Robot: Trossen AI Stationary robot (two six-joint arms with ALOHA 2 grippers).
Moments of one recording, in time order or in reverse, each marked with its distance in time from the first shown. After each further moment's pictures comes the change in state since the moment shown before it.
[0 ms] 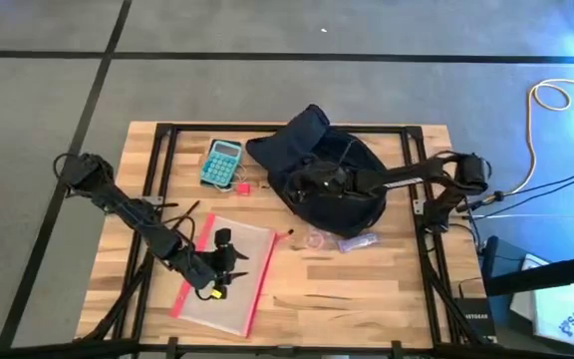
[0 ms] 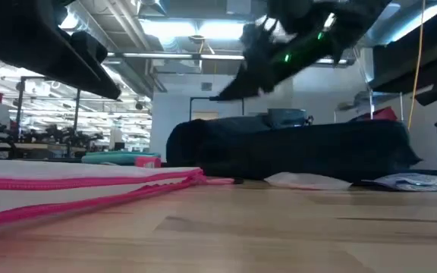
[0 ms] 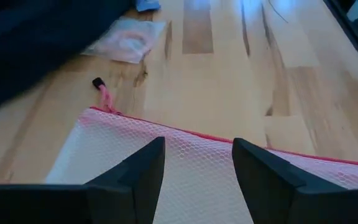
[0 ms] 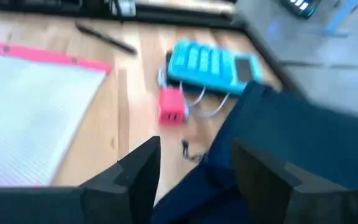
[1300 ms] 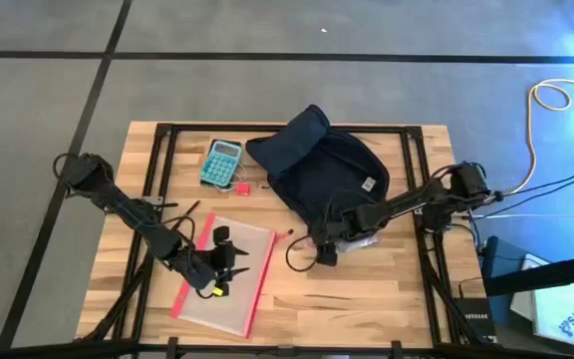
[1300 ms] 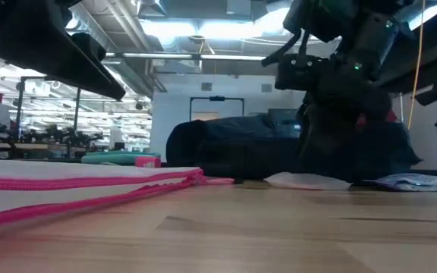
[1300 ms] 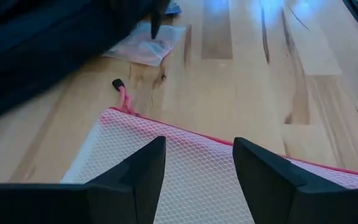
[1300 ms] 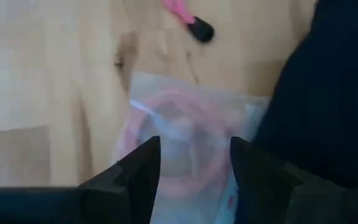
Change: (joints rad) left arm -0.001 0.000 -0.001 -0.007 -0.055 -0.035; right arm 0.346 0.069 -0.002 -0.587 0.033 0.427
